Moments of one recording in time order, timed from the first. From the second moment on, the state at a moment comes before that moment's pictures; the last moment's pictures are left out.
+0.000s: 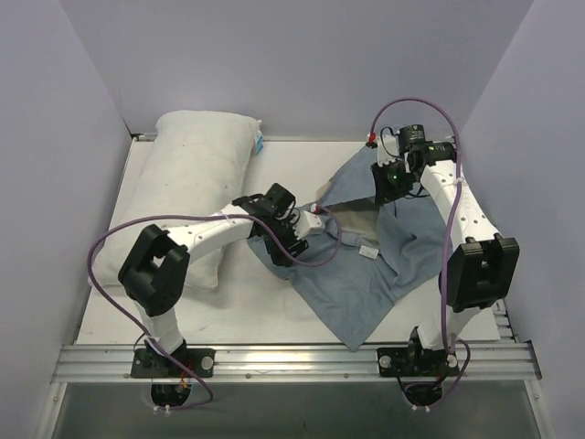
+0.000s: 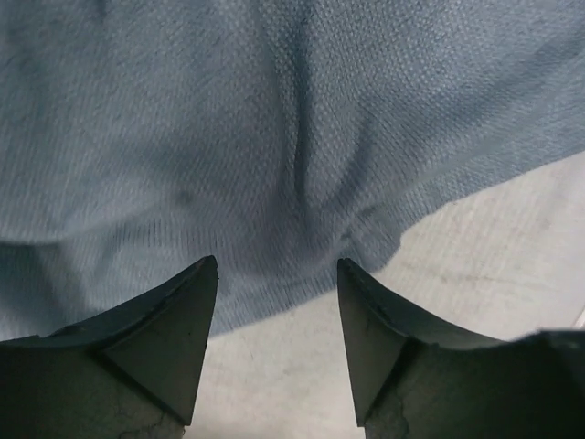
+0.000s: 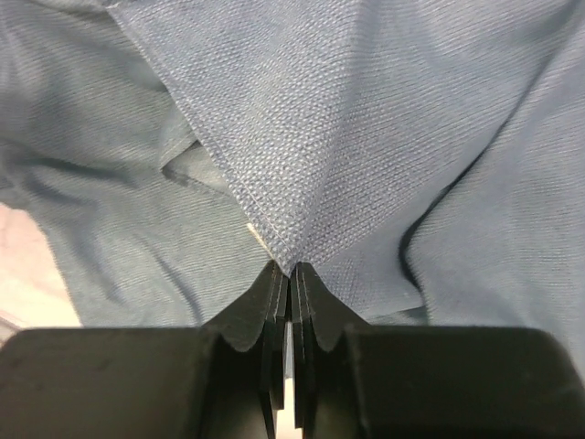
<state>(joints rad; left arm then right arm) -0.70 1.77 1.30 -0.66 0.34 0.43 0.15 1.69 1.59 -1.01 -0.25 -0.31</state>
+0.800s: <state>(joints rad) -0.47 1.91 1.40 -0.71 0.30 0.68 0.20 1.96 1.67 -0.93 -0.24 -0.18</state>
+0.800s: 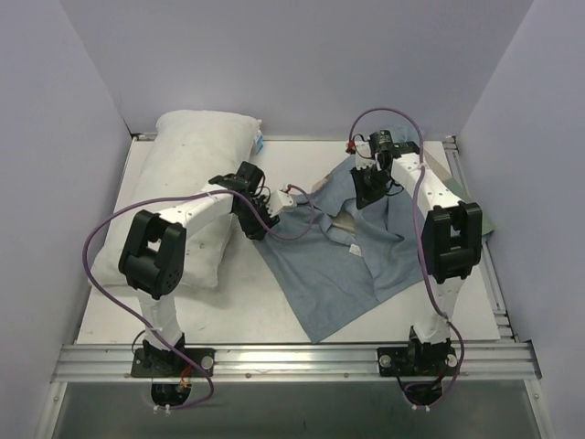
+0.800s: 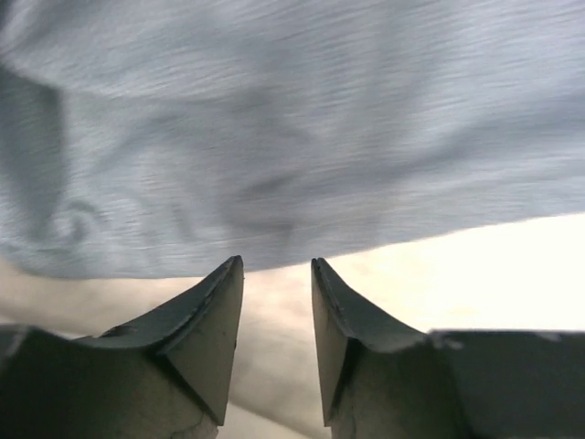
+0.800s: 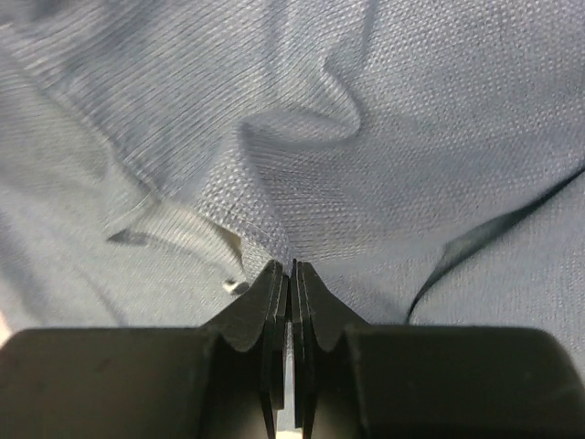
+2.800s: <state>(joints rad) -0.02 2.32 2.22 -0.84 0.14 0.25 0.18 1.84 1.59 -1.05 -0.37 -0.21</state>
